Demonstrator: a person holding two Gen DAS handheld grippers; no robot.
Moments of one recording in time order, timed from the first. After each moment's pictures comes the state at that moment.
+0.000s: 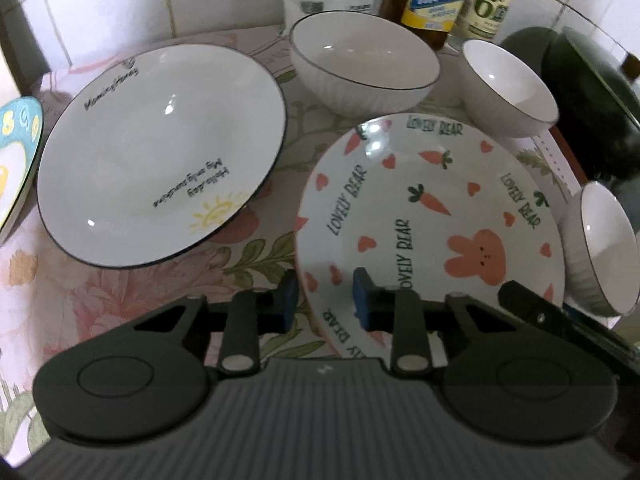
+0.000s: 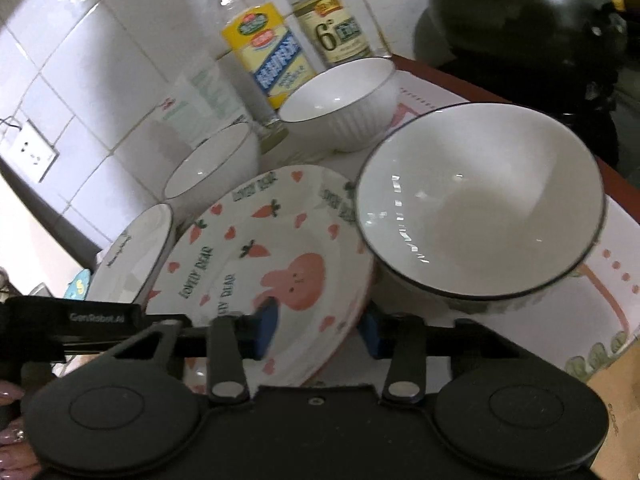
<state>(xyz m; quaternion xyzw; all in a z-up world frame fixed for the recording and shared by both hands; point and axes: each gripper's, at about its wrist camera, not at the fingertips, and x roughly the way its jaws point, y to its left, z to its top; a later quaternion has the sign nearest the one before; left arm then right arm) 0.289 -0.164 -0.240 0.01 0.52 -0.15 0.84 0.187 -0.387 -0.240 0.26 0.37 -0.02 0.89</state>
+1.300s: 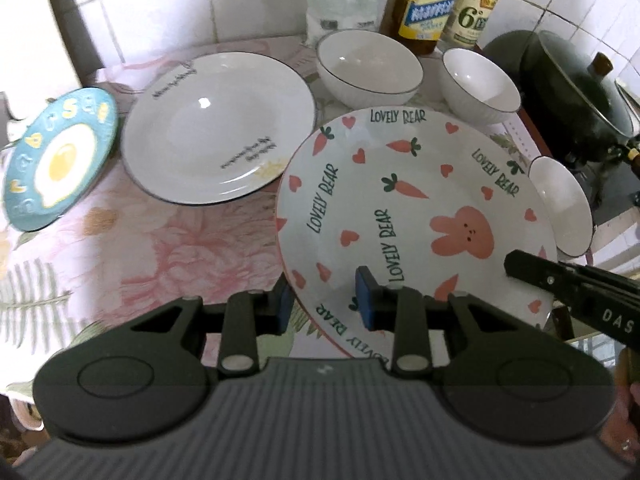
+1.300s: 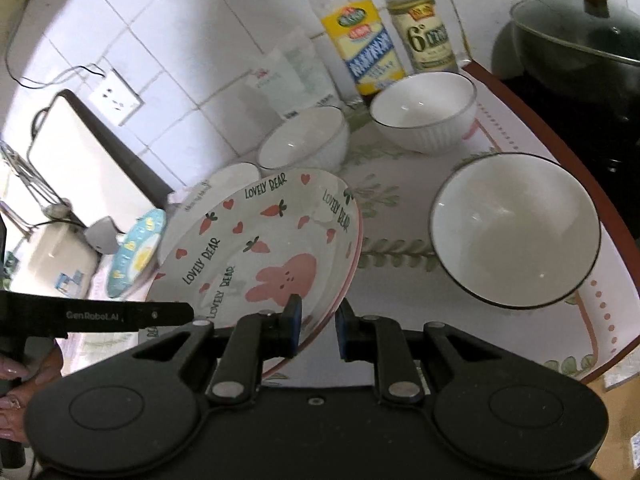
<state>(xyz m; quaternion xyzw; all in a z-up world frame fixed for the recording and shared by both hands) 0.224 -0.122 -0.169 0.01 0.53 -0.14 0.83 0.169 -0.378 -0.175 0.21 0.42 0.10 0.87</state>
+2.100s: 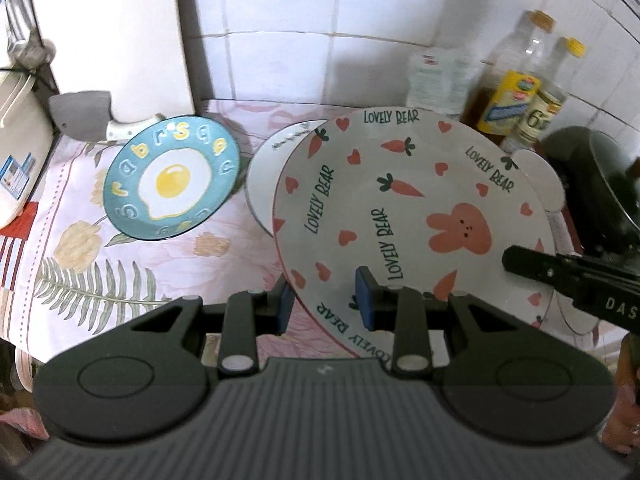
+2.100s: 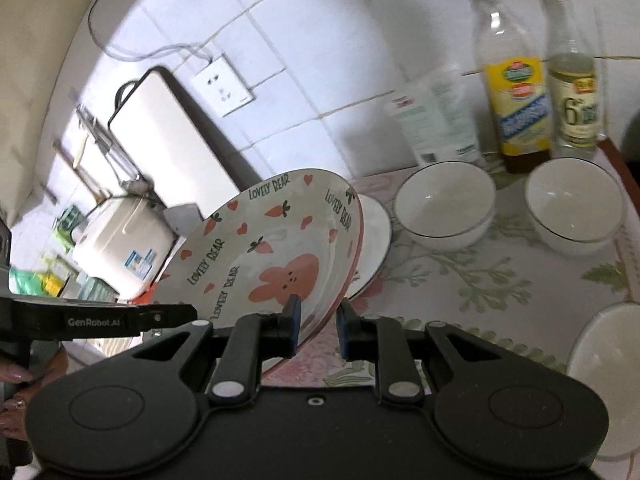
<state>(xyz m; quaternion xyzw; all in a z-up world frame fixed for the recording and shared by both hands) 0.231 -0.045 -0.107 -0.05 0.49 -0.04 0.87 0.245 -0.318 -0.115 0.16 0.42 0.24 0.86</state>
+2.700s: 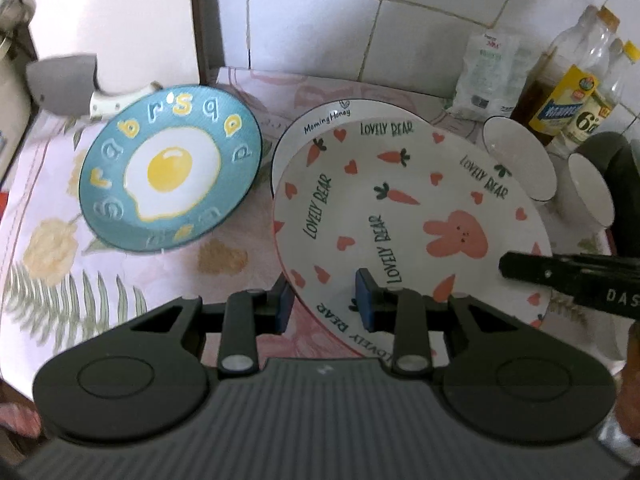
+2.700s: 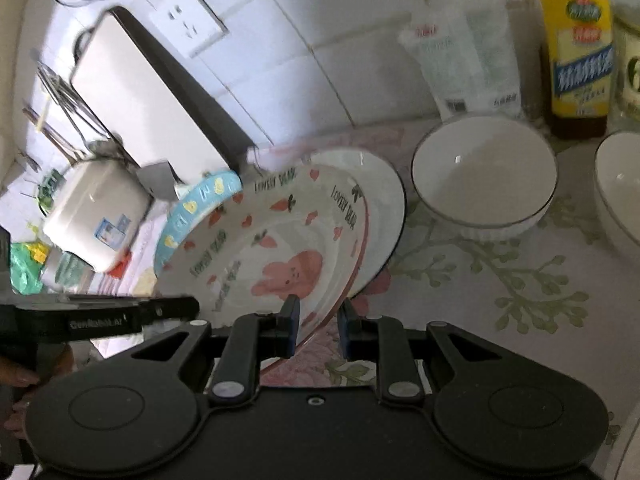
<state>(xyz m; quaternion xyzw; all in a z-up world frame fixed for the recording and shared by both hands) 0.288 -0.015 -0.183 -0.06 0.51 -0.05 0.86 0.317 -0.274 -0.174 0.14 0.50 0.24 0.82</state>
